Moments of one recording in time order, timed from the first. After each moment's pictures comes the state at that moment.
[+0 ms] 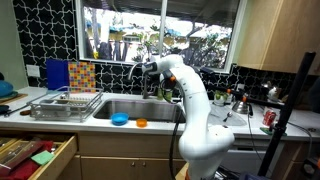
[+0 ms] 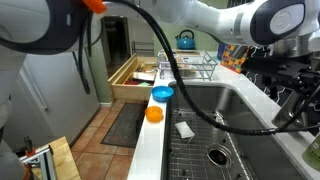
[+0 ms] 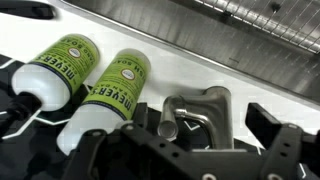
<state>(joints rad) -0.39 0.62 -0.21 -1.17 -0.03 2.14 -0.06</state>
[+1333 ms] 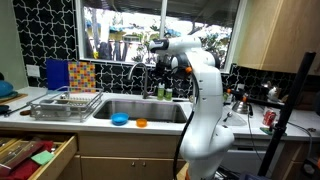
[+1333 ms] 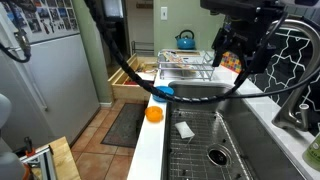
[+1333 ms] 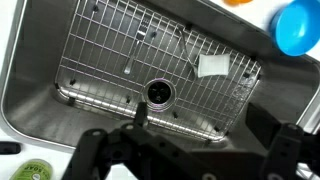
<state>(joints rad) -0.38 0.22 -0.22 -1.40 0.20 1.54 -0.19</state>
